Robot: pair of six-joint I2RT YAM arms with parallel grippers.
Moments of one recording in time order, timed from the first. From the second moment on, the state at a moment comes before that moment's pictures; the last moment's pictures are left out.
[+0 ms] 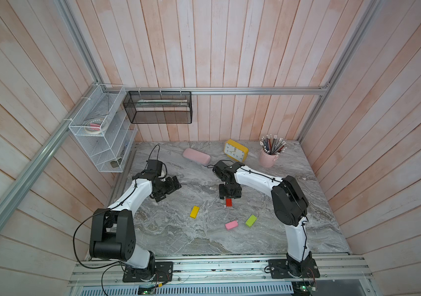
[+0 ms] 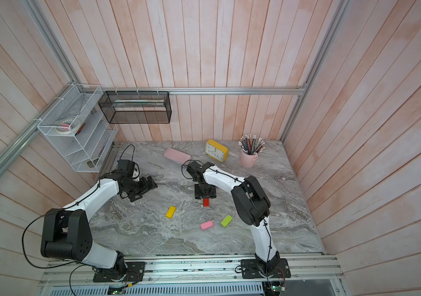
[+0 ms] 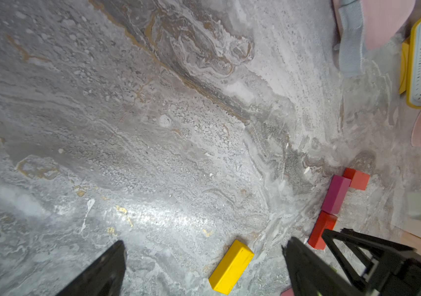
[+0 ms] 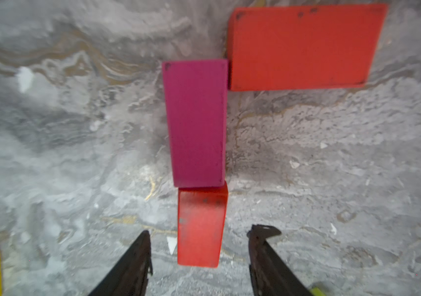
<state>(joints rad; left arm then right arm) -0.08 1.52 1.03 -0.68 0.31 -0.54 0.74 2.04 1.61 -1.04 0.05 0.66</state>
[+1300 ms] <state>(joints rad) -0.08 1.52 0.97 -0.66 0.31 -0.53 0.92 1.74 1.17 -0.94 -0.09 0.72</state>
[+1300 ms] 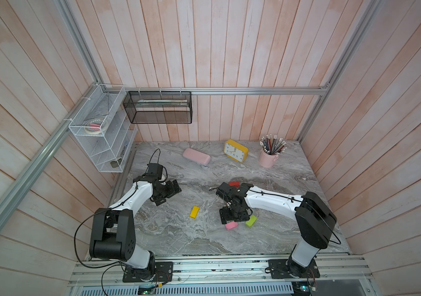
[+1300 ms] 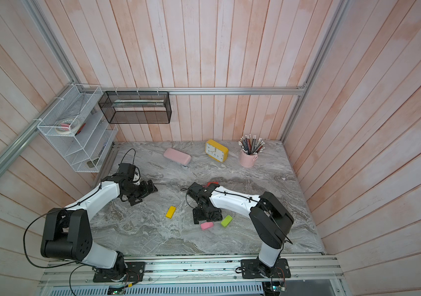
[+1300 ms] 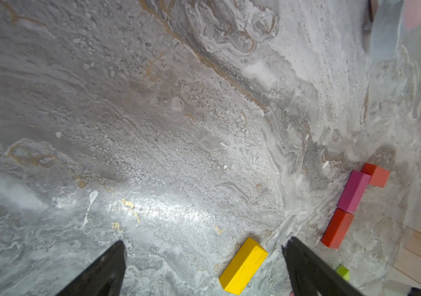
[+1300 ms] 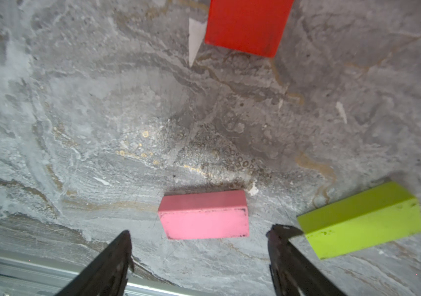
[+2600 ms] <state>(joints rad) -0.08 1.52 0.97 -0.66 0.31 -0.53 0.94 1.74 1.12 -0.94 -0.10 0.73</state>
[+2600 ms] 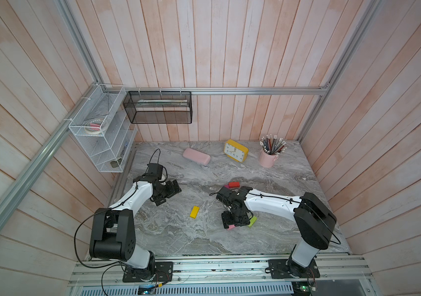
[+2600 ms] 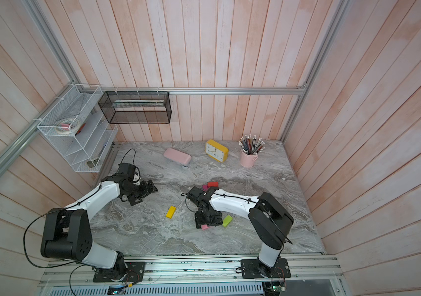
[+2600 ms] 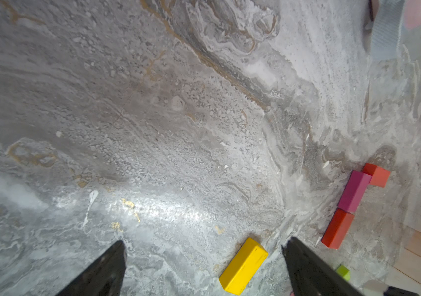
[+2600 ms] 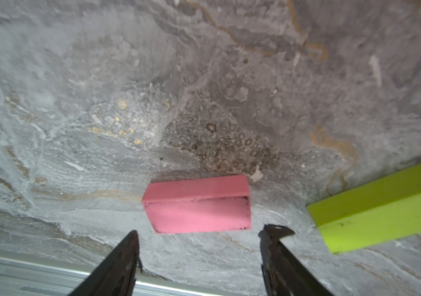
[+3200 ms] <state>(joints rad) -0.08 1.52 0.96 -0.64 0.31 -0.54 0.94 1.74 1.11 -0.94 -0.10 0.73</state>
